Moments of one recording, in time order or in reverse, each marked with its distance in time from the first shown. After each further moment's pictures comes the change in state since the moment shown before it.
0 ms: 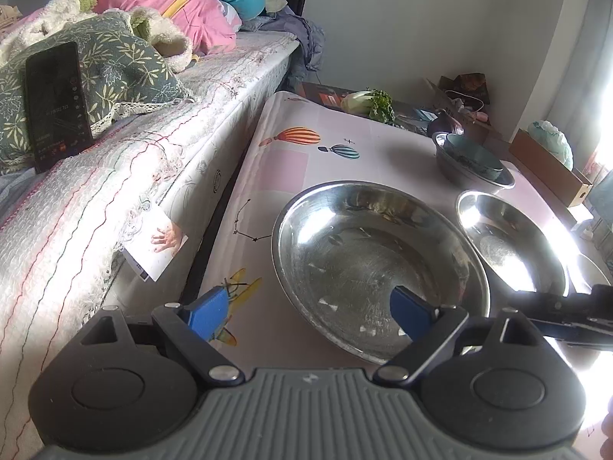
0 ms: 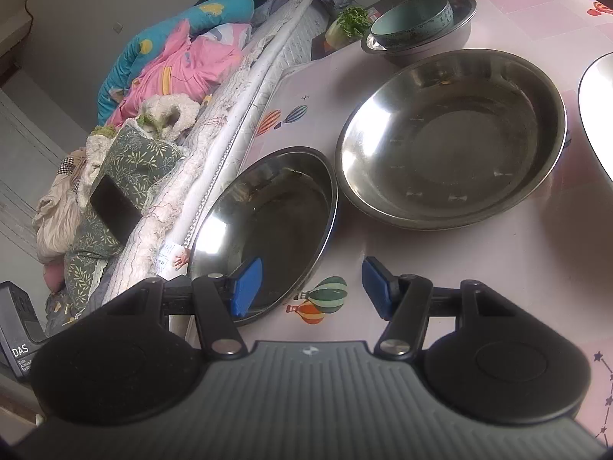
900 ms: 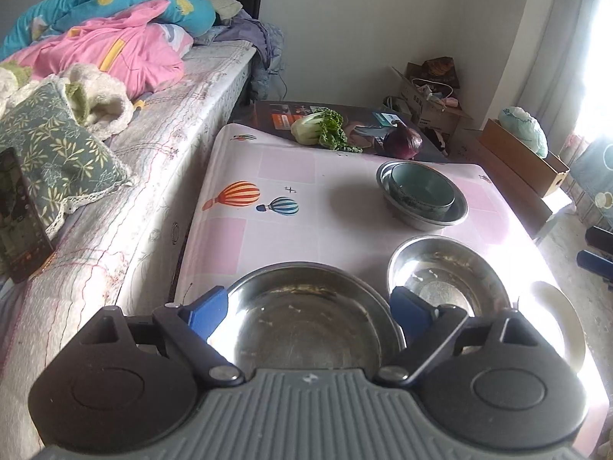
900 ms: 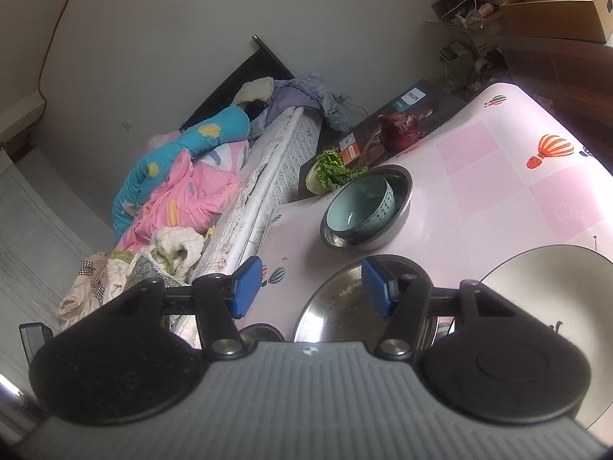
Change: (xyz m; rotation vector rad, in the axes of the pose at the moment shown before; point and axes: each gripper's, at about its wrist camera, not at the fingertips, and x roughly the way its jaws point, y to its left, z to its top) left arm -0.025 -0.063 0.090 0.083 0.046 -0.037; right arm -0.140 -0.073 0.117 0.014 -0.282 0.037
